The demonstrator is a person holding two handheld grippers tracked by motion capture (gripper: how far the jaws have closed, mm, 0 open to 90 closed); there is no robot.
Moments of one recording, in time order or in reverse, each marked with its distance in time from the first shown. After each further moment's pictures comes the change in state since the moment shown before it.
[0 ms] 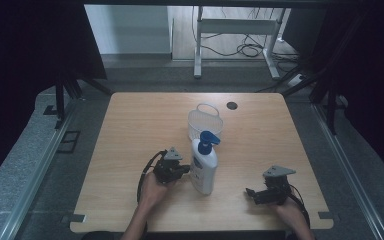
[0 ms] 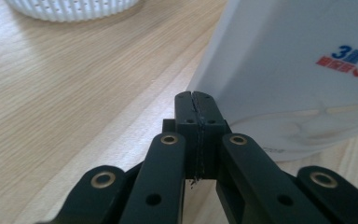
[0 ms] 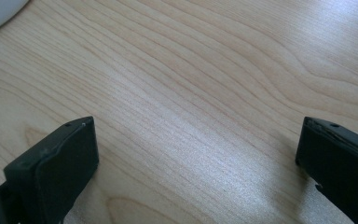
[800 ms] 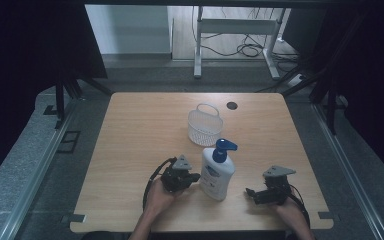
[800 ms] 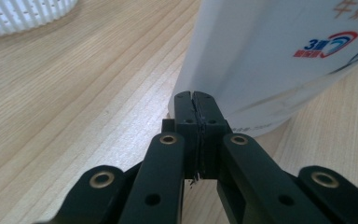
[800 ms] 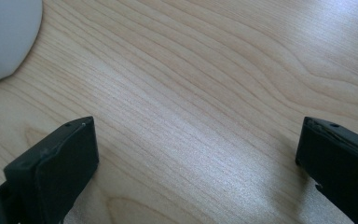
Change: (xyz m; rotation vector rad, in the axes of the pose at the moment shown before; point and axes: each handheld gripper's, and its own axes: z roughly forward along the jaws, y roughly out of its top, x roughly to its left) left arm -0.037 0.004 0.003 0.003 -0.064 0.059; right arm 0.000 0.000 0.000 0.001 0.000 0.001
